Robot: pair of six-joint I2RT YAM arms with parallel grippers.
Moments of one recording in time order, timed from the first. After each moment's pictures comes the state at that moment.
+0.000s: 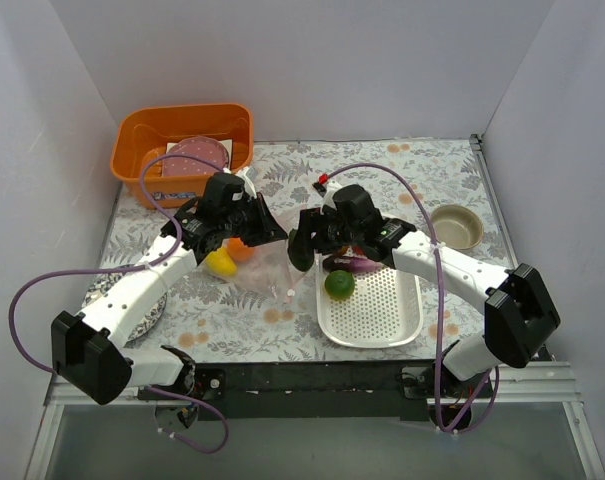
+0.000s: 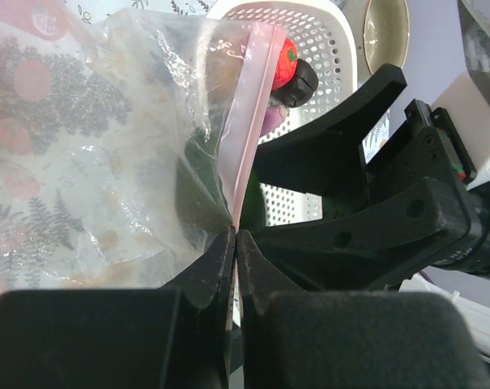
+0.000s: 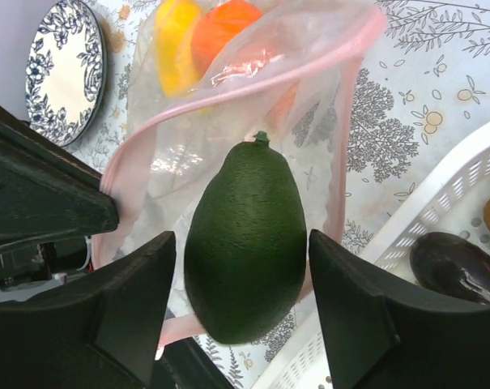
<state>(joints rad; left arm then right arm) -0.53 1.27 1.14 -0.53 0.27 -0.76 0.77 1.48 1.08 -0.18 -0.28 0.52</state>
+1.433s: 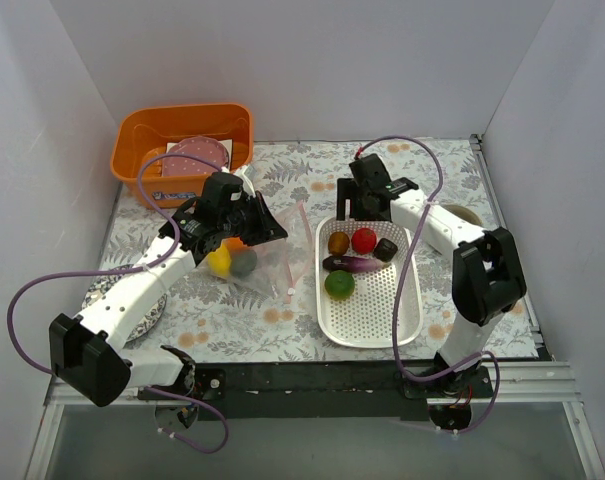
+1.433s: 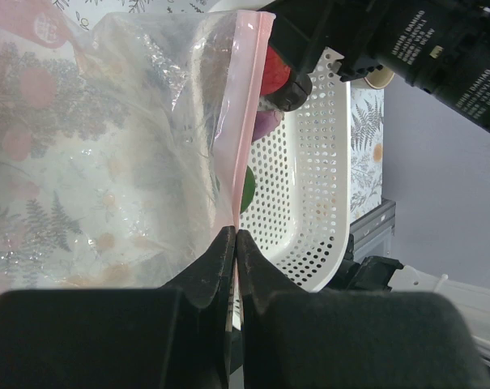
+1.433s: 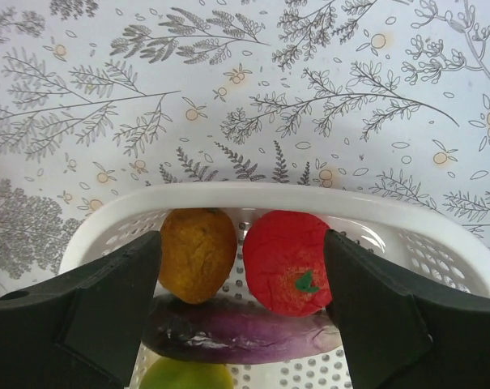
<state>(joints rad) -0.53 1.26 1.14 -0.52 0.27 -0.77 0.52 1.74 1.36 -0.52 0.16 0.42</state>
